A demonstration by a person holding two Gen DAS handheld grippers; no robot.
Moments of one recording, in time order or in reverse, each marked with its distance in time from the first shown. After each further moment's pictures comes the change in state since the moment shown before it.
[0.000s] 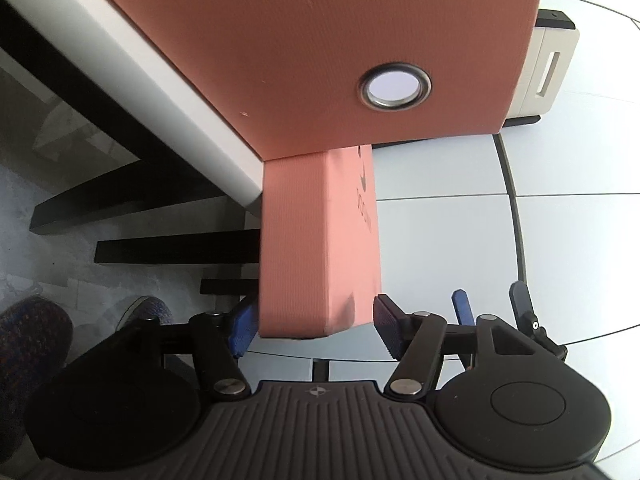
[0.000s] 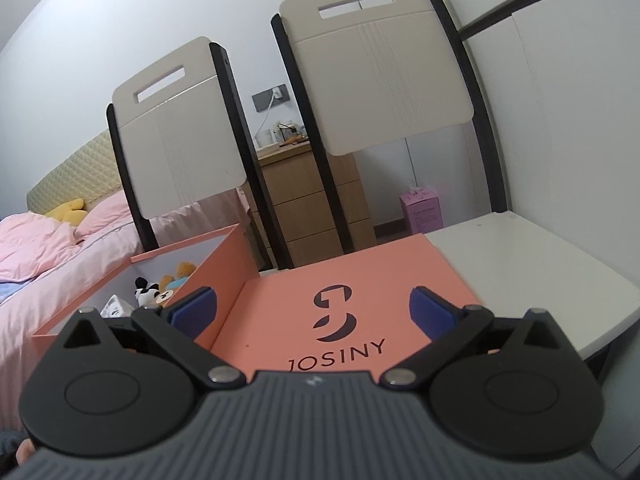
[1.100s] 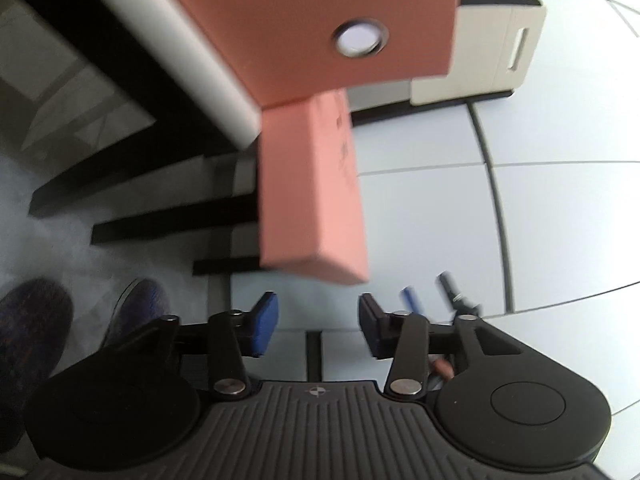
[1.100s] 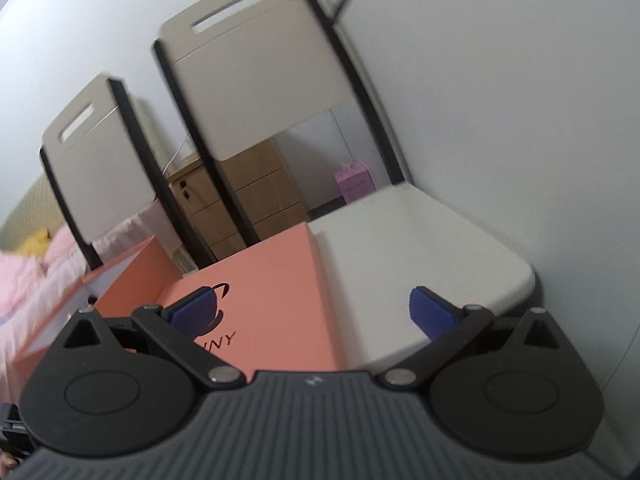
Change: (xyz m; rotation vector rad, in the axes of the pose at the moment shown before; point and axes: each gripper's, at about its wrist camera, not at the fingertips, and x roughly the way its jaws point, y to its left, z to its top) left arm -0.039 0.000 -0.031 0.043 -0.005 -0.044; right arm -0.044 -0.159 0.008 0.190 0.061 -0.084
